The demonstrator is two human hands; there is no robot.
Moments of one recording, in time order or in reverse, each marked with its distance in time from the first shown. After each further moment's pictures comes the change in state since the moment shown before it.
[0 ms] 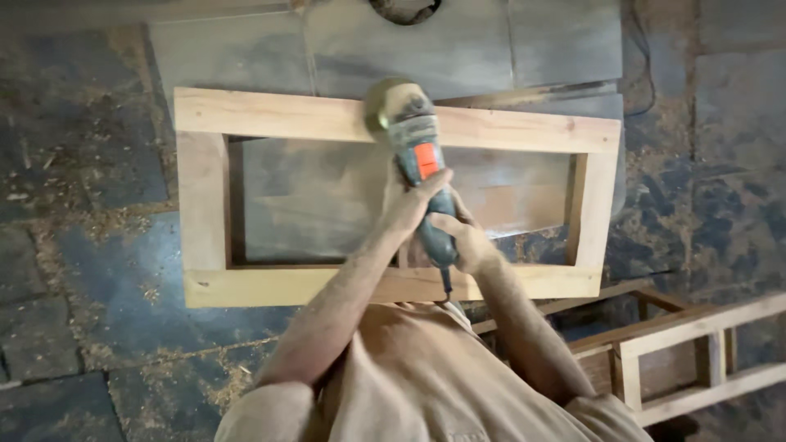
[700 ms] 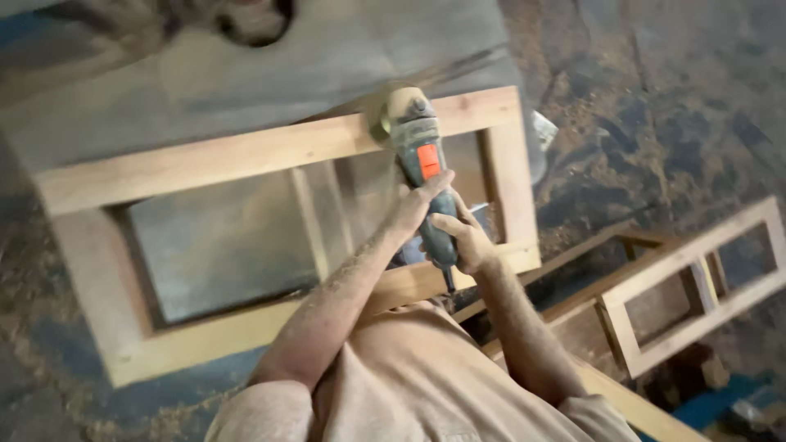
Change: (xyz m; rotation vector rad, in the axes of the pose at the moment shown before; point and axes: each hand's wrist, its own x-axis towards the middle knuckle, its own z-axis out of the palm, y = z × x) left_hand 0.003 -0.079 0.156 0.028 -0.238 -0.104; right_hand -0.068 -0.053 -0.130 0.051 0.200 -0.043
